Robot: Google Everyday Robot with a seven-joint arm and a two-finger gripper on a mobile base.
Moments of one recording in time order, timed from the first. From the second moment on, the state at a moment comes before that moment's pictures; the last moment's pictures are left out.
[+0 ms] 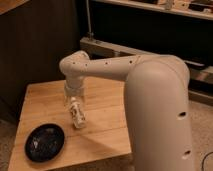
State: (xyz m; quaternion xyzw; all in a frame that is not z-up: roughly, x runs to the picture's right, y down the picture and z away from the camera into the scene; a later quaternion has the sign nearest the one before) arm -0.175 0.062 0.777 -0.34 0.12 0.57 0.74
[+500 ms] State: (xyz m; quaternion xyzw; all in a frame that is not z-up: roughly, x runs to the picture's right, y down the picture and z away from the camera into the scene) arm -0.183 0.079 0.811 -0.33 0.14 0.54 0.76
